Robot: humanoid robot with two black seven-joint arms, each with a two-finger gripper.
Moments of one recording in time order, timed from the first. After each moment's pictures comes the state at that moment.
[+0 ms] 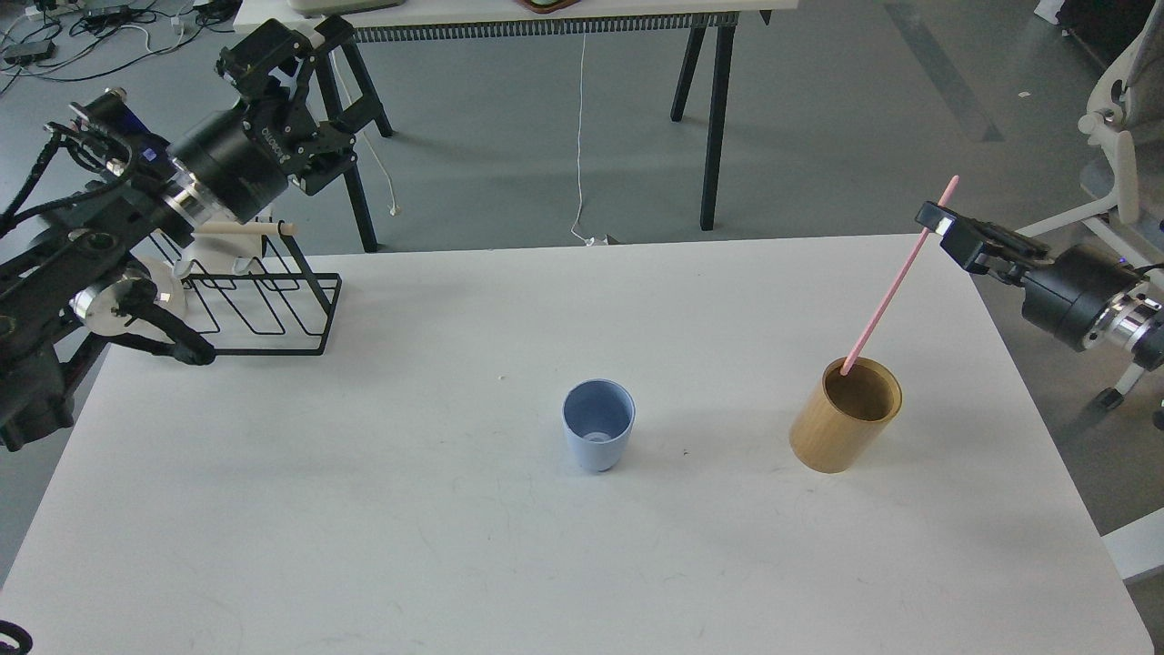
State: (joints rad) left arm -0.81 0.55 -0.70 -0.89 0.65 -0.49 -0.49; right arm 0.70 -0.94 0.47 1.21 -1.29 -0.12 0.49
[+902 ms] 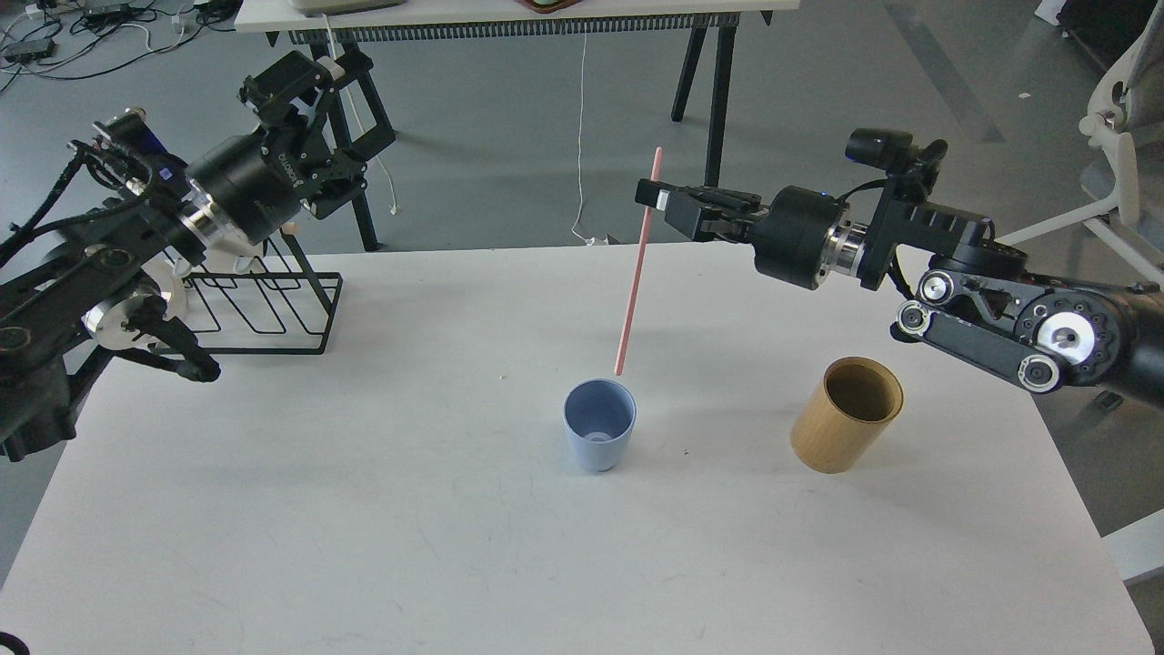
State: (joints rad) left arm -0.81 0.55 -0.64 -0.89 0.66 -0.49 -0.49; right arm 1.12 -0.44 0.08 1.06 -1.23 -0.04 0.49
